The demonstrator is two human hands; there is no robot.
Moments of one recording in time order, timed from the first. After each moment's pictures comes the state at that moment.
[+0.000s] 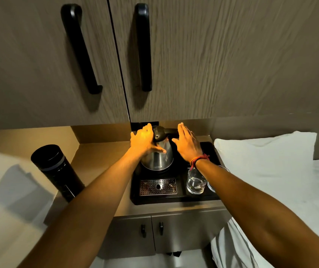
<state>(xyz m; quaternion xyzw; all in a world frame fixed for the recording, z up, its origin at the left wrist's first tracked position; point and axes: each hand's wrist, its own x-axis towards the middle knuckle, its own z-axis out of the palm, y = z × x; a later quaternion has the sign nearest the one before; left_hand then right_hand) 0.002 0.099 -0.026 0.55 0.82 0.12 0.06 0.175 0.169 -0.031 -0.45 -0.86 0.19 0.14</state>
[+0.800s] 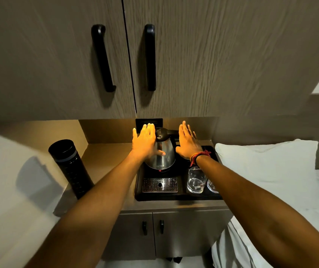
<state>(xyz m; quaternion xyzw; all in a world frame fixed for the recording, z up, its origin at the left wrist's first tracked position) 0.024 0.056 -0.006 0.57 0.82 0.05 -0.01 0.185 0.155 -0.014 -0.40 -0.90 0.15 0.08</state>
